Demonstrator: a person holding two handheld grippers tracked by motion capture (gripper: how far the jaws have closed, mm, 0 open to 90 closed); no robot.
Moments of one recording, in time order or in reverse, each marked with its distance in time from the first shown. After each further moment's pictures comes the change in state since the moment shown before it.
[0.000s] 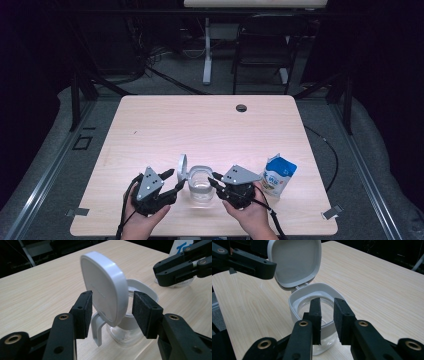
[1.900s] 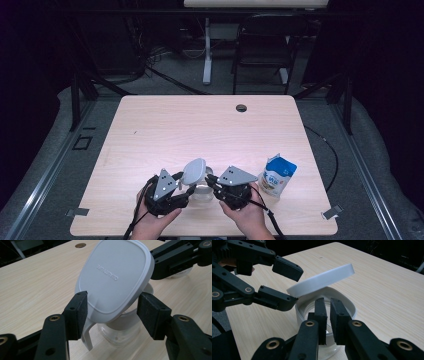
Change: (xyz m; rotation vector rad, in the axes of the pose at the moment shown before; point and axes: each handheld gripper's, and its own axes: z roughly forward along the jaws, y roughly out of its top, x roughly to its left) left arm -0.017 -0.005 0.027 0.062 -0.025 0.034; right arm 0.007 0.003 0.004 -0.006 0.020 -0.006
